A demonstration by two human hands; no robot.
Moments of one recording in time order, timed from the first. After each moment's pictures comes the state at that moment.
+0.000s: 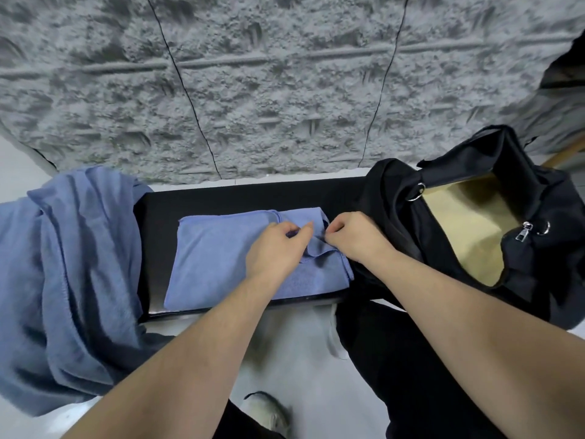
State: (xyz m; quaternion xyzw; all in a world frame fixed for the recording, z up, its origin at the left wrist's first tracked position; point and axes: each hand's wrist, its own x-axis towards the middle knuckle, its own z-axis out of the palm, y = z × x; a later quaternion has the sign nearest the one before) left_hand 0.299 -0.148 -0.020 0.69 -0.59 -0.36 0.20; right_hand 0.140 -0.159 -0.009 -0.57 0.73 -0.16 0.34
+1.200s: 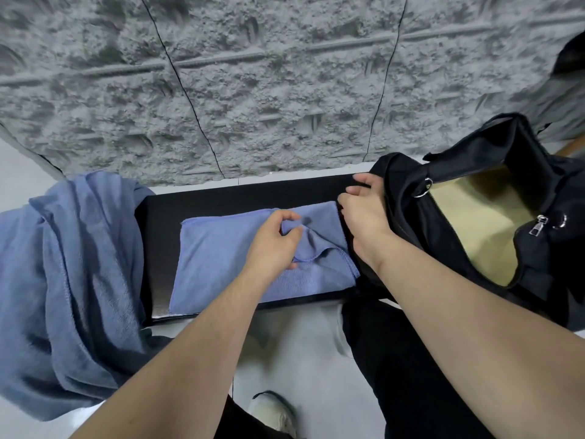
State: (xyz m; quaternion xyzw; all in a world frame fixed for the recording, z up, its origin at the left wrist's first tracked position) left_hand 0.305 -0.154 -0.017 0.63 -0.52 -0.49 0.32; right_hand 0.154 -0.181 0.002 -0.27 0.67 -0.52 0.46
